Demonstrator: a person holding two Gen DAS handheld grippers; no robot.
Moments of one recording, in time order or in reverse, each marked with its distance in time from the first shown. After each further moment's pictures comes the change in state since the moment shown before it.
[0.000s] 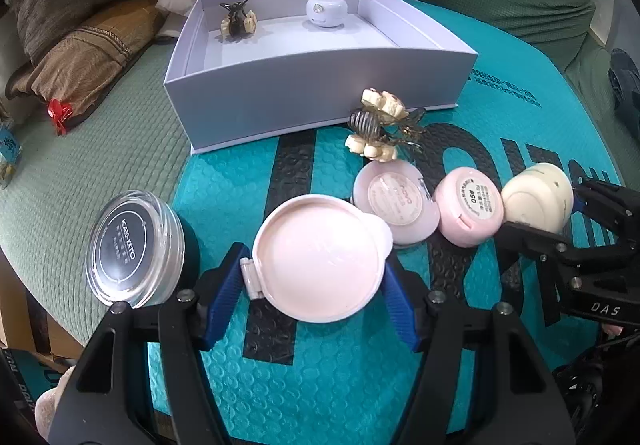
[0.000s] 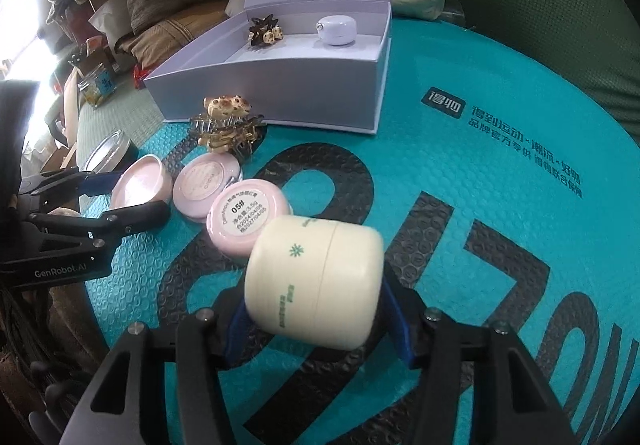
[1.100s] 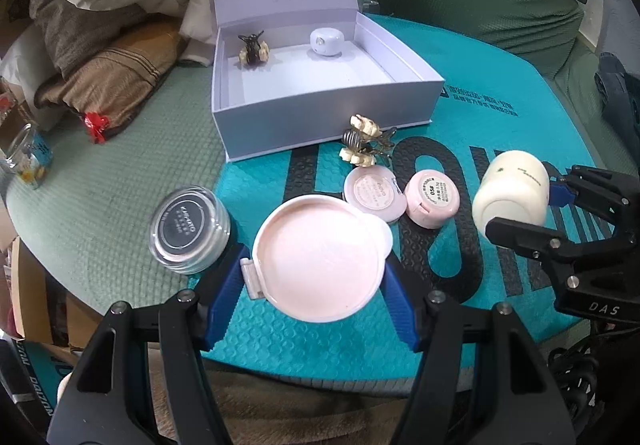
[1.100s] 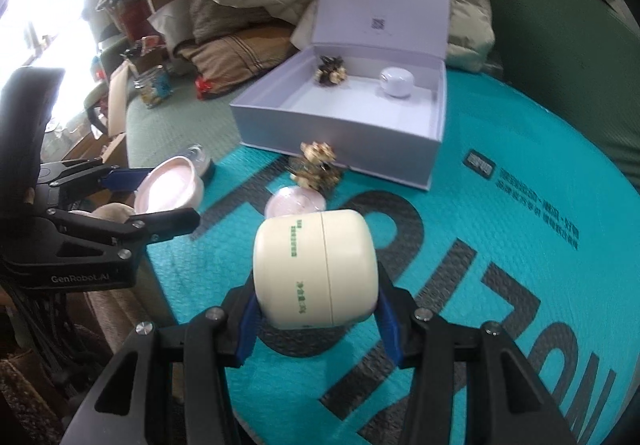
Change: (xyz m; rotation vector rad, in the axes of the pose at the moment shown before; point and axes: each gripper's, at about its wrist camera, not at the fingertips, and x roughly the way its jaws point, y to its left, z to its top) left arm -0.071 0.000 -0.011 0.011 -0.040 0.022; right arm -0.057 0.046 0.013 -0.132 -0.076 0.091
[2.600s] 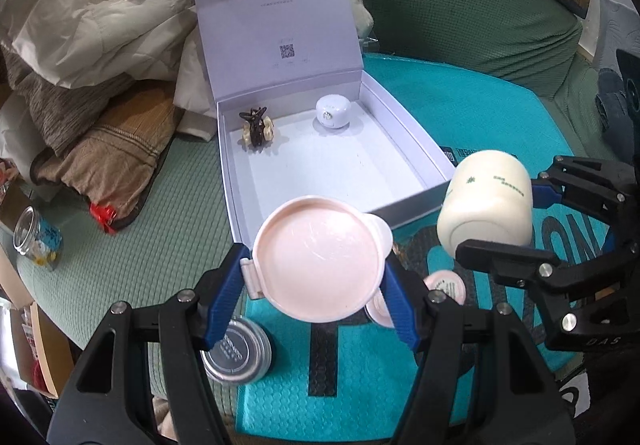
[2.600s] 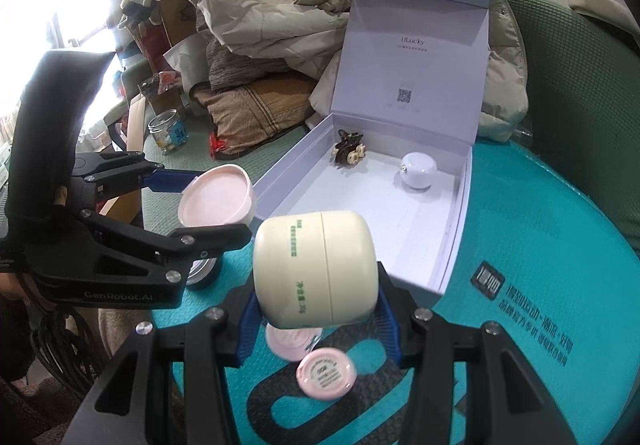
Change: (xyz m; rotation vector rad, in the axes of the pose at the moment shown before) left arm -0.002 0.016 0.098 0.070 -0.045 -0.004; right arm 0.009 -0.019 0.097 -0.068 -0.080 0.070
